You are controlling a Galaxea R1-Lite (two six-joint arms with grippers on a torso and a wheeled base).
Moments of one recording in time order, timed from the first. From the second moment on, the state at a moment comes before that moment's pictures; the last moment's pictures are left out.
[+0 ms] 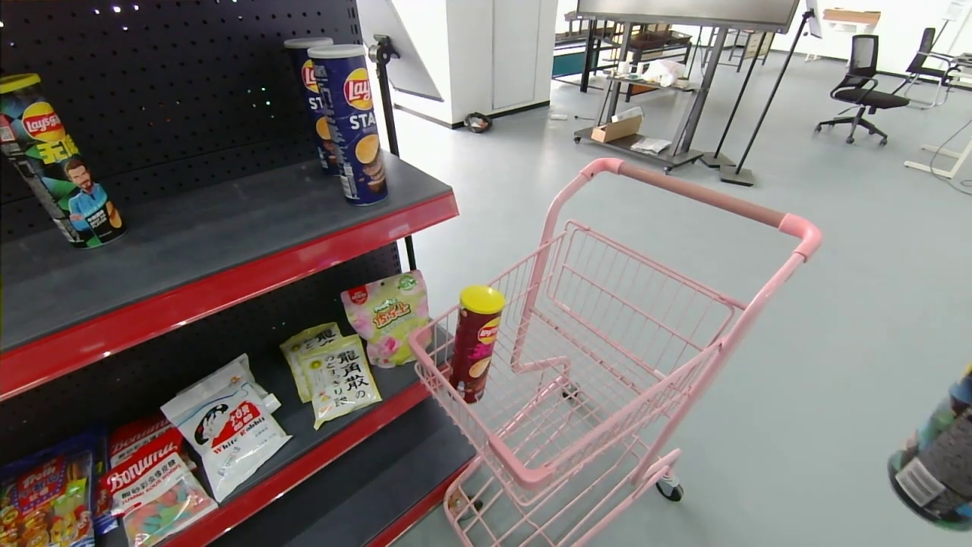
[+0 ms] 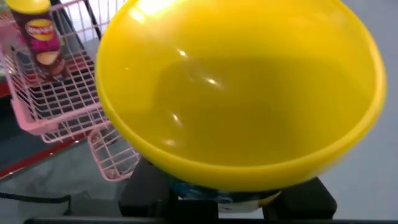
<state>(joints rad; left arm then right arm) -0.01 0.00 0.00 0.01 -0.05 0.01 0.34 0.74 -0.64 0.19 -0.33 -0.09</state>
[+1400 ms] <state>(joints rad) -0.01 0.00 0.00 0.01 -0.05 0.01 0.30 0.56 -0.55 0.21 -0.32 -0.14</state>
